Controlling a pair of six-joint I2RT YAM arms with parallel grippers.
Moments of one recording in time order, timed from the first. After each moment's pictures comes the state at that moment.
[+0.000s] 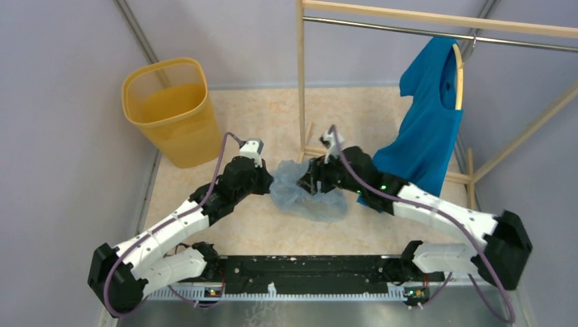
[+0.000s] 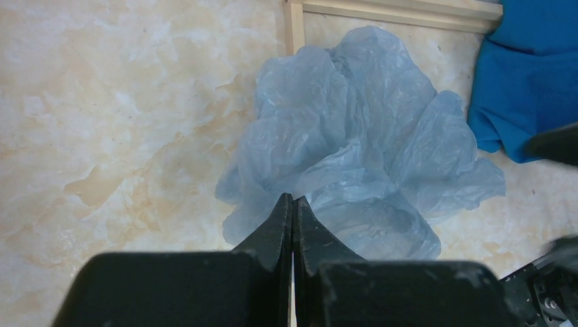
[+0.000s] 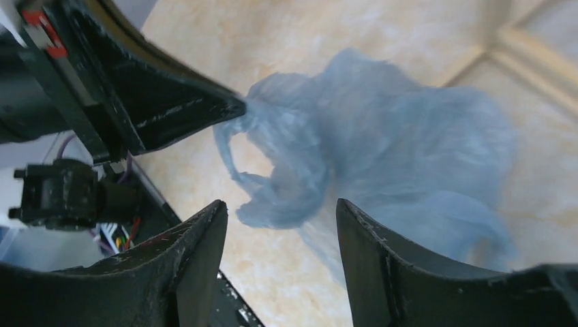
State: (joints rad) left arm -0.71 0.97 0.69 -0.26 -0.16 -0.50; right arm 0.85 1.08 0.83 -0.14 -0.04 0.47
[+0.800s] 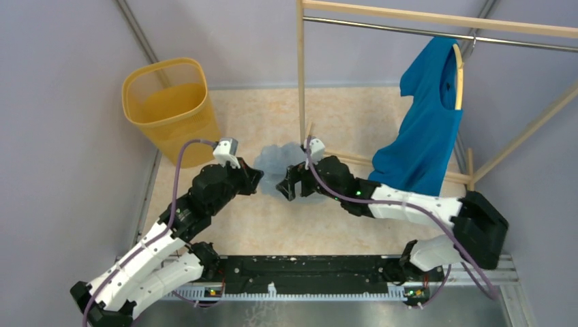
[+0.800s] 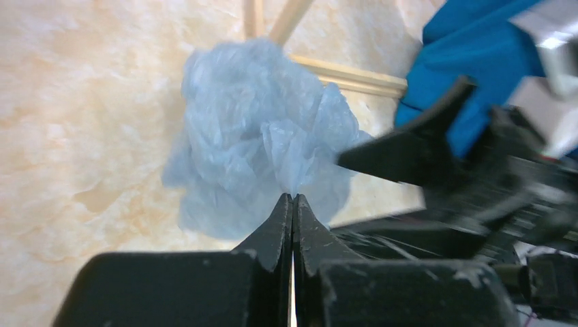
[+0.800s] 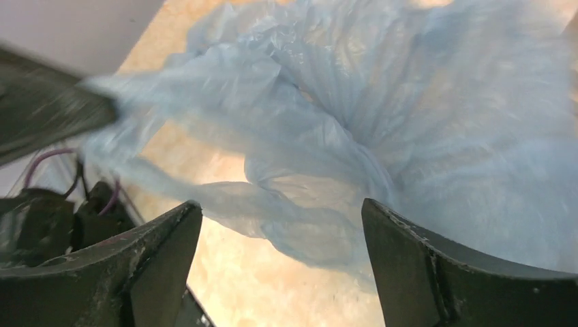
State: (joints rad) left arm -0.72 0.70 0.73 -0.35 -0.14 -0.57; right arm 1.01 1.43 0.83 0.24 0.09 0.49
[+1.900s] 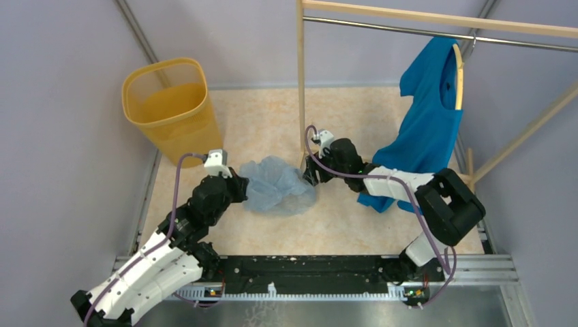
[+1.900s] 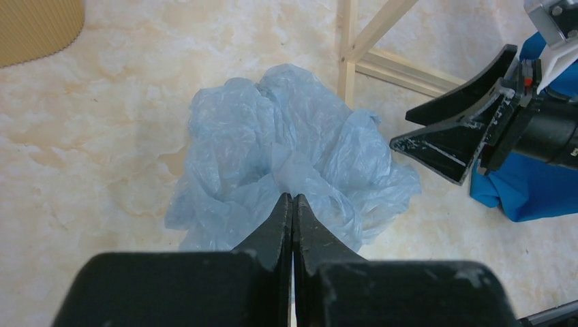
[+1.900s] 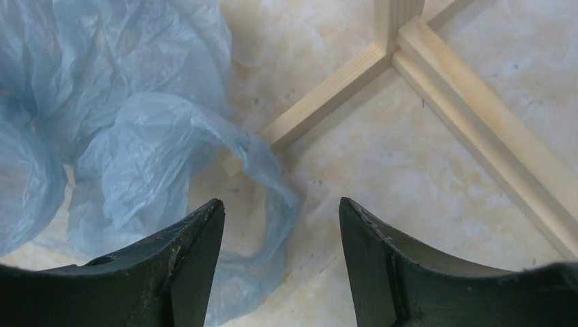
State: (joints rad) left arm -0.71 0.58 0.61 -0.44 -0.38 -0.58; right arm 0.67 1.57 0.79 0.20 -0.19 0.17
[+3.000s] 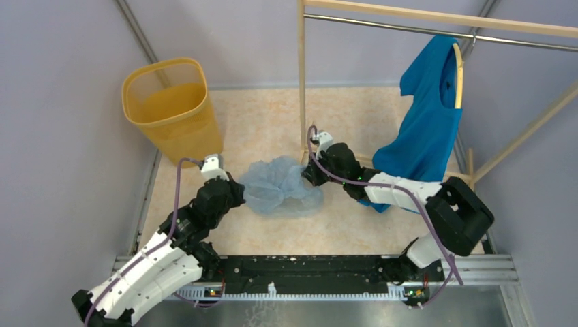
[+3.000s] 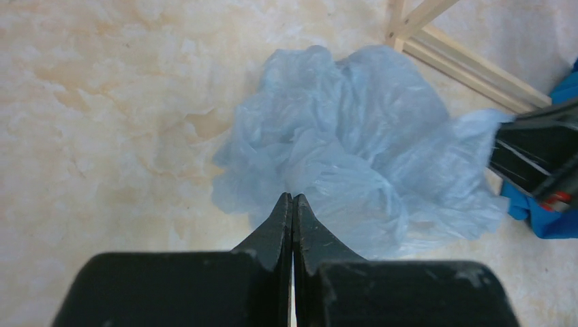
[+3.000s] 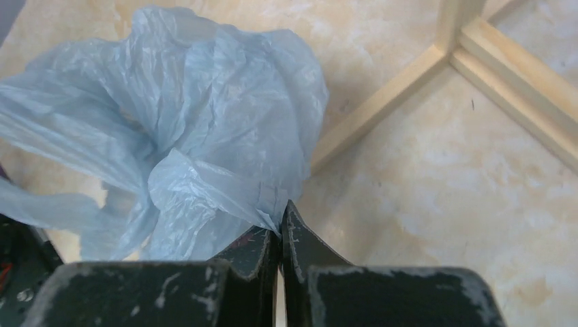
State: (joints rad) left arm -0.71 0.57 0.59 -0.53 -0.45 -0.69; right arm 0.77 1.55 0.80 0.25 -0.11 0.31
